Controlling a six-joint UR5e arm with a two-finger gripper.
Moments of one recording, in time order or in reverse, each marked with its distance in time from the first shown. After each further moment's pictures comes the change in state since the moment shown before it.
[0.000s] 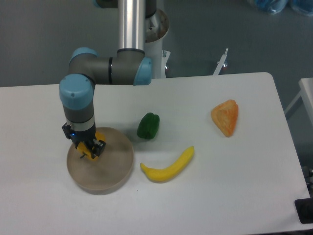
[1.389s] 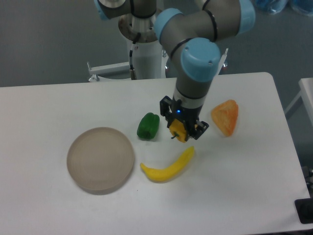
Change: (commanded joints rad) arm 0.391 -0.044 0.289 -0.459 0.112 0.670
